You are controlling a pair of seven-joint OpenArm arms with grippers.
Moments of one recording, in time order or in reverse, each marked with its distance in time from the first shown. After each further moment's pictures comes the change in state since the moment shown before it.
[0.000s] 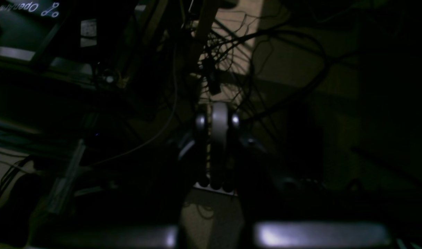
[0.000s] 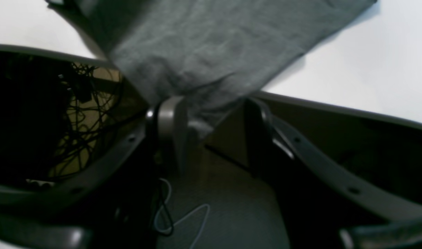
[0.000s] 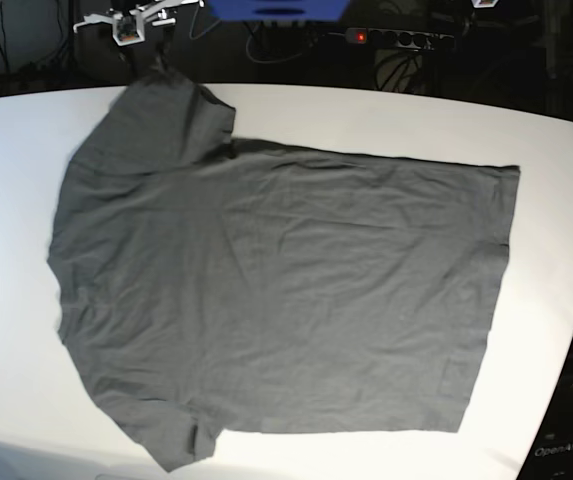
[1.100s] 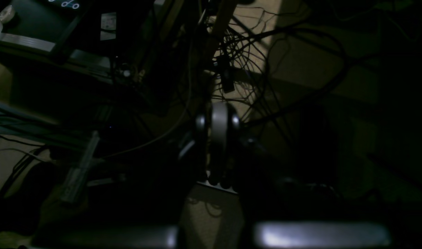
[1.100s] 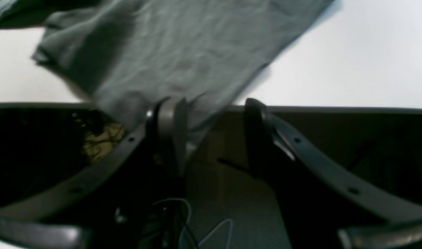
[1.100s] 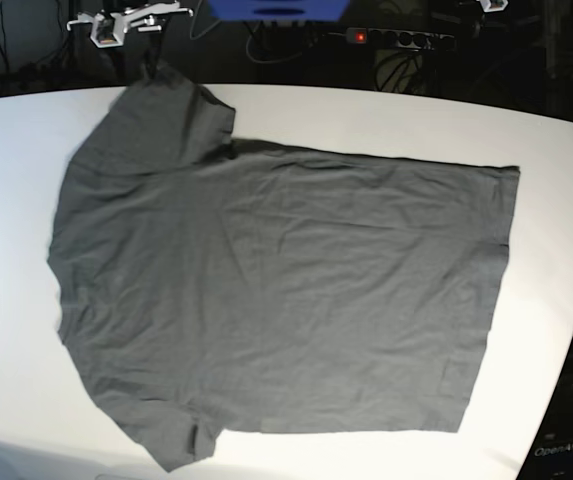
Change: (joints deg) left arm -0.6 -1.3 -4.2 0.0 0.1 0.0 2.7; right arm 0.3 0.8 0.4 -0.2 10.4 1.4 3.0
